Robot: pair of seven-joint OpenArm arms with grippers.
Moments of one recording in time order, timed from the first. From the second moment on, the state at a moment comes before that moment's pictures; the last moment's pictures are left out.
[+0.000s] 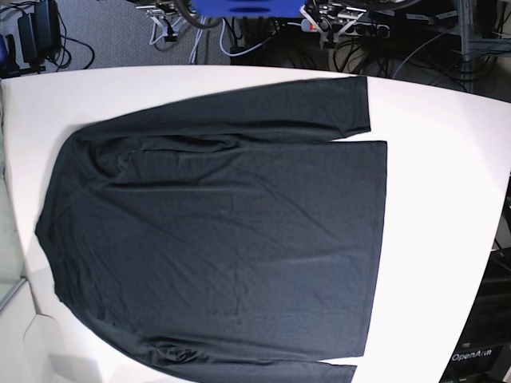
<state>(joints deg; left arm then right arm) 0.3 -0.6 3.5 1.8 -1.9 -0.7 -0.8 -1.7 0.4 2.9 1.9 0.0 -0.1 -2.5</state>
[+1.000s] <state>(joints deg) 9.3 -0.6 3.5 1.7 -1.9 -0.7 -28.6 -11.1 0.4 2.9 1.9 0.0 -0.1 25.8</state>
